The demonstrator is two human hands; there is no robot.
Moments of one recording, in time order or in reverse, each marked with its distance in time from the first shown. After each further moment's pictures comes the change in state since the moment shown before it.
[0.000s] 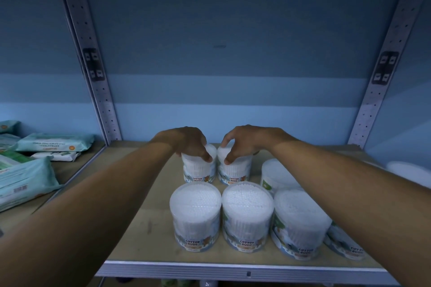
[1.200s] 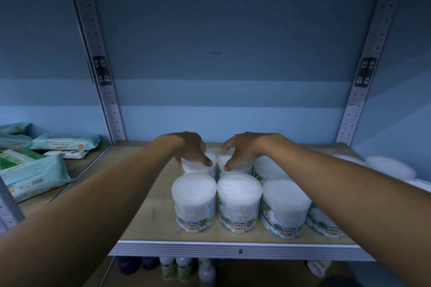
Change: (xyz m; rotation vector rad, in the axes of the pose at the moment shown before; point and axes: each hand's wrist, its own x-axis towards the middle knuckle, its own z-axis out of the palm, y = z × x) left_hand -0.052 0.016 0.005 0.059 -0.033 -0.011; right_hand -0.066 -0.014 0.002 -0.127 -0.069 0.009
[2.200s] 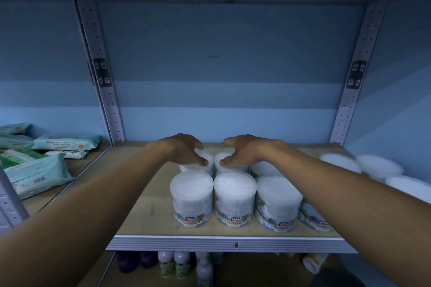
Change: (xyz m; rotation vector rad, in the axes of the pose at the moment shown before) left_hand -0.025 -0.008 0.010 -0.023 0.121 0.040; right_hand -0.016 0.007 0.012 0.118 0.080 0.008
